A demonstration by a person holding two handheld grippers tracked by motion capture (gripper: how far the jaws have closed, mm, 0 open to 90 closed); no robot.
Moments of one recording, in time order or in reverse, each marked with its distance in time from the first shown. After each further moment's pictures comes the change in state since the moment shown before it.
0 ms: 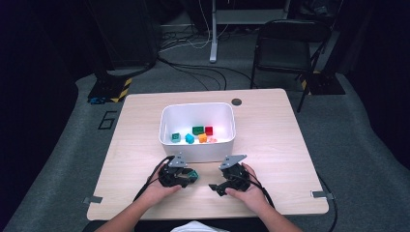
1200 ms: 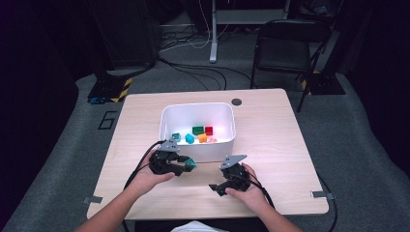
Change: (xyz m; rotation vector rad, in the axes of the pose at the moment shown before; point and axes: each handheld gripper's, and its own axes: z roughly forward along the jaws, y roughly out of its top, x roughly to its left) left arm 0.003 0.056 -0.065 -0.044 -0.055 -0.006; right arm -0.001 -0.001 0.001 0.001 0.002 0.009
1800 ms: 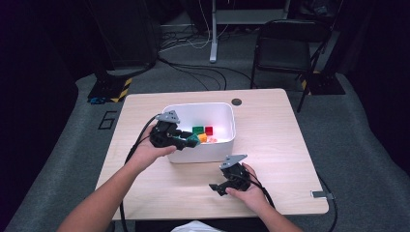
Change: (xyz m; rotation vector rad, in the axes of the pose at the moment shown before) left arm 0.032 0.069 -0.021 -0.074 -0.026 -0.009; right arm -0.002 -0.001 0.001 0.002 0.005 0.005
